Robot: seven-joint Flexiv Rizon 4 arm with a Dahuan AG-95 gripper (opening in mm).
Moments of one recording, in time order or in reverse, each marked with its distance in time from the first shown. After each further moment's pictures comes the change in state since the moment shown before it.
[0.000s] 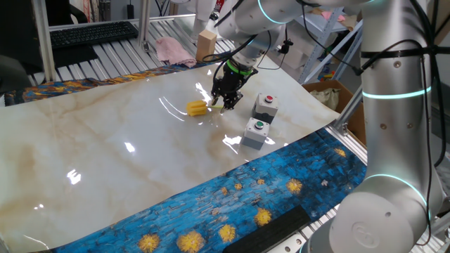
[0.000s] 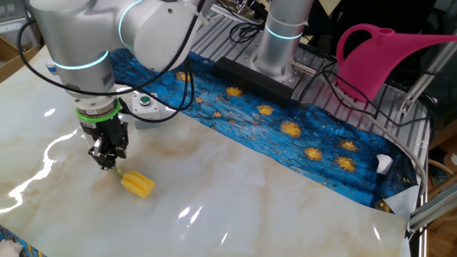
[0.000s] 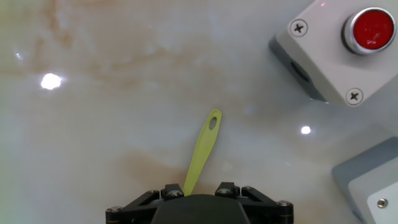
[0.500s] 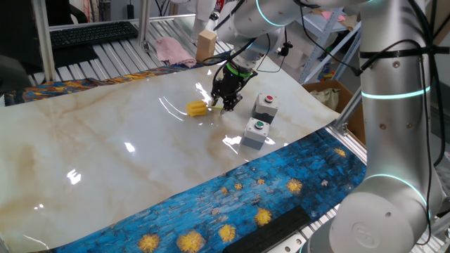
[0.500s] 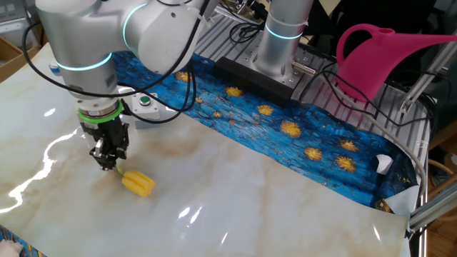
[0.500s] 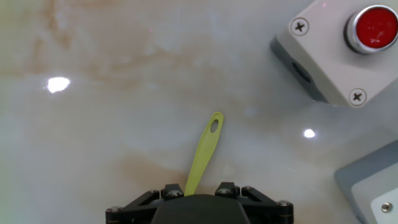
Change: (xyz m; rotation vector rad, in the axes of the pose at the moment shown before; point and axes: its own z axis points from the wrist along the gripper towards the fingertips) arm 0.000 -0.001 0.003 -0.012 -0.012 -0.004
